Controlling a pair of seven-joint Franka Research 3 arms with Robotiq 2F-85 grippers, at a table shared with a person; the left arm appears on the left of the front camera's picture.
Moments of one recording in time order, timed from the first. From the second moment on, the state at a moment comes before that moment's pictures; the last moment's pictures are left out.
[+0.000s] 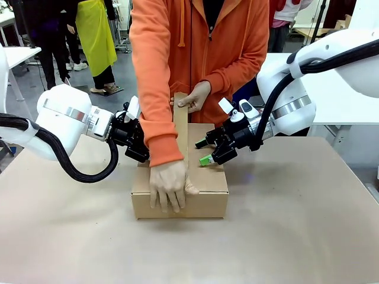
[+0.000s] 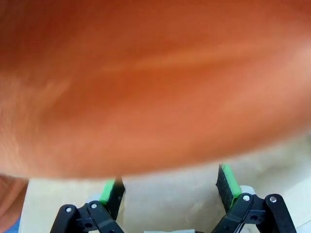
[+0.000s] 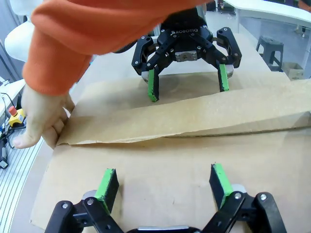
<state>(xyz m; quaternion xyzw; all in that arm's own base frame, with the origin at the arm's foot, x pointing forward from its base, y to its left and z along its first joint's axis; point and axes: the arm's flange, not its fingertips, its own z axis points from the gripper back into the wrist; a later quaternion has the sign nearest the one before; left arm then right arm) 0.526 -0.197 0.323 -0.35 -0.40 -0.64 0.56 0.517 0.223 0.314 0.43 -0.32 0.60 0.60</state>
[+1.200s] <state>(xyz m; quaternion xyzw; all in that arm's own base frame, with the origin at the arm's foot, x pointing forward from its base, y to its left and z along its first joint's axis) 0.526 -0.197 0.322 -0.35 -0.40 -0.64 0.56 0.517 0.223 0.313 0.43 -0.32 0.60 0.60</state>
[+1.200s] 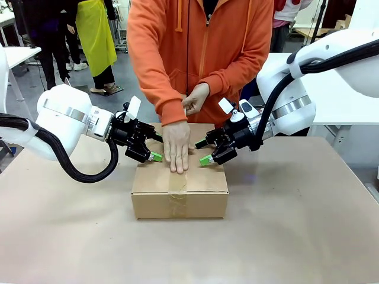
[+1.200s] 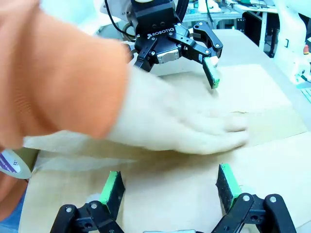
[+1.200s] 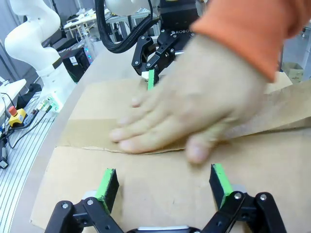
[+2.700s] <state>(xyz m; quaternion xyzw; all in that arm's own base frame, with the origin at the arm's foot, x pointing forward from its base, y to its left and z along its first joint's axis) 0.526 -0.197 0.322 -0.35 -0.40 -0.64 0.56 0.517 0.223 0.313 0.43 -0.32 0.60 0.60</state>
